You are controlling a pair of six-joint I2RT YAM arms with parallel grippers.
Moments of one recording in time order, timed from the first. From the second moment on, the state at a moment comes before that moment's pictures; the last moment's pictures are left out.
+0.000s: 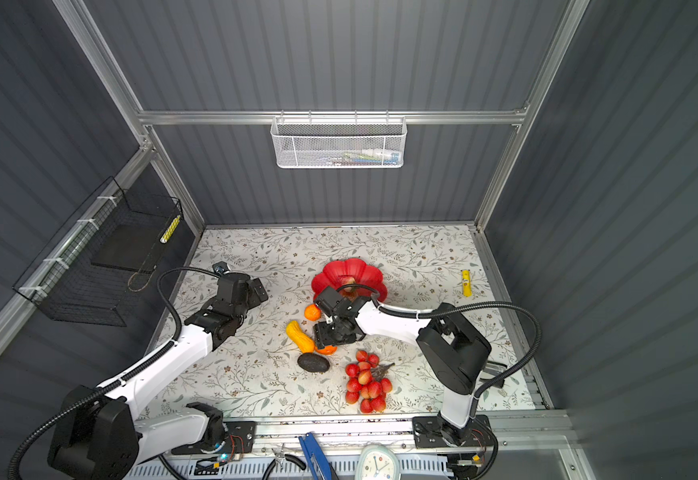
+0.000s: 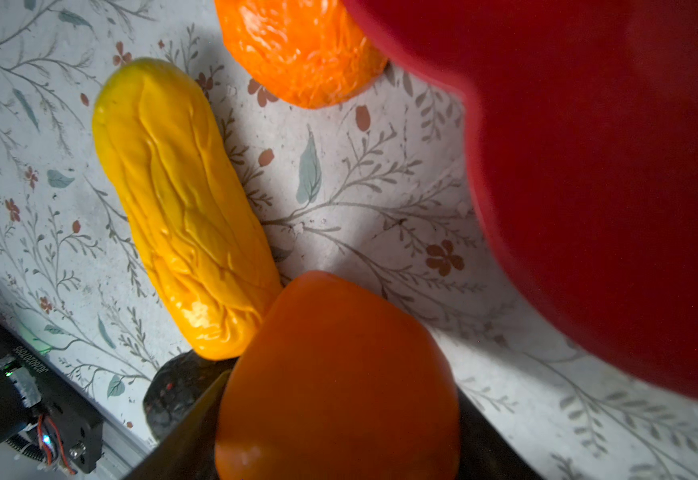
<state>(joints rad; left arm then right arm) -0.36 1.19 0.73 -0.22 -0.47 -0.57 0.90 1.76 1.16 -0.53 -0.16 0.60</state>
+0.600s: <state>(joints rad) -0.36 1.19 0.73 -0.19 -0.27 -0.50 0.65 1.71 1.29 -0.52 -0.08 0.50</state>
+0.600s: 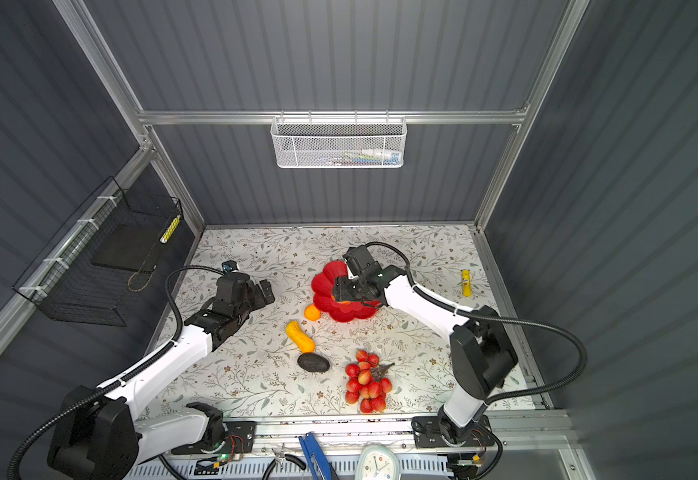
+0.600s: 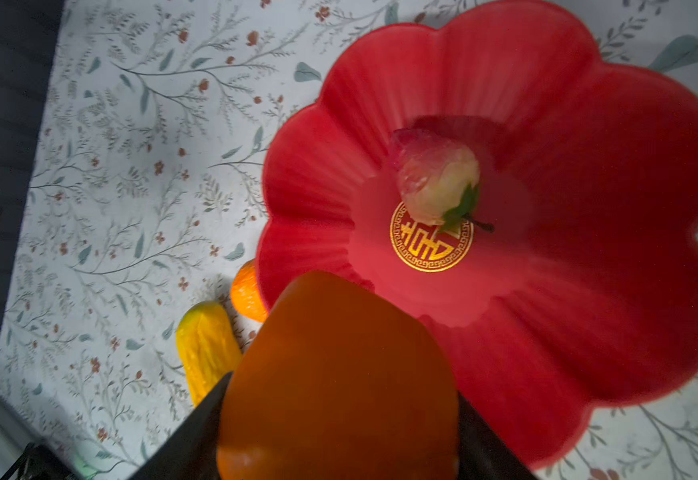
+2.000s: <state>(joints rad) -0.59 1.64 0.96 -0.34 0.06 -0.22 0.47 1.38 1.10 -0.32 -0.02 0.49</state>
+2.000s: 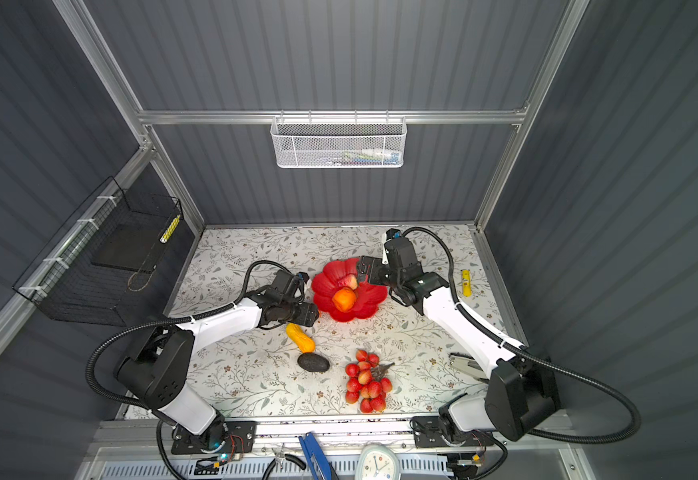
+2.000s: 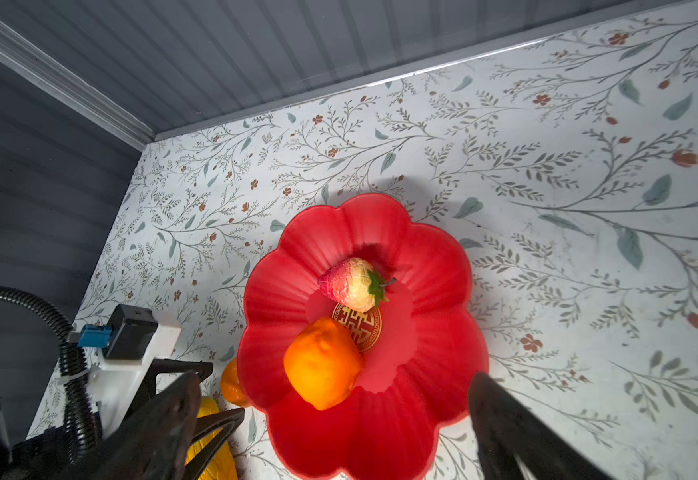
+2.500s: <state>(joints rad) -0.60 1.73 1.01 -0.35 0.03 -0.21 0.44 1.34 1.05 -0.30 0.00 0.50</state>
